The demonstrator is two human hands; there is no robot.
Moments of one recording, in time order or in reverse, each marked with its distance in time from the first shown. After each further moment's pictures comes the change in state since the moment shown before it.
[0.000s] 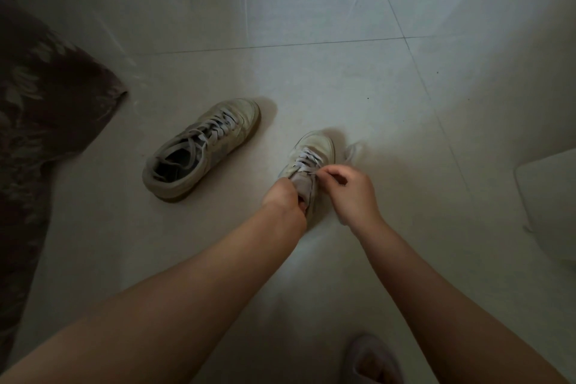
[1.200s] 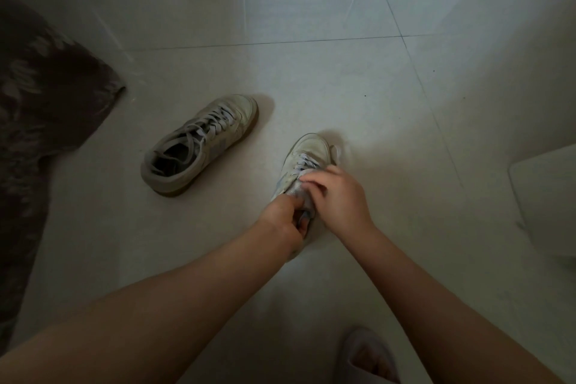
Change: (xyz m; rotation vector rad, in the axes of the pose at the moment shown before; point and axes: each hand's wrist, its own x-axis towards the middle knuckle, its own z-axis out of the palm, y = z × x) left_hand -0.012 -0.021 -0.017 -0.008 -0.077 -0.146; right_hand -0.026 -0.021 0.000 -0.375 -0.046 -0.295
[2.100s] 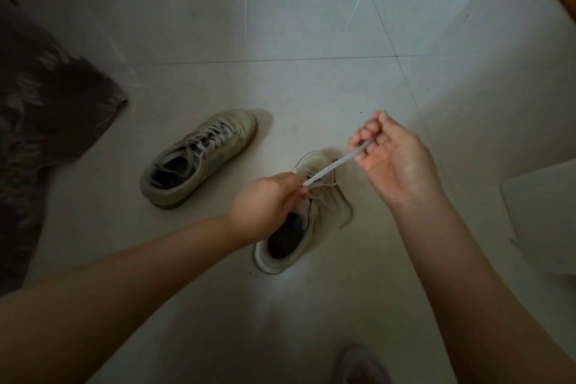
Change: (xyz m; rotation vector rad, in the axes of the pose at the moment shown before) left_hand -0.003 0.049 -0.030 1.532 -0.215 1.547; right_hand 0.052 -0.035 -0.098 1.618 0.159 0.565
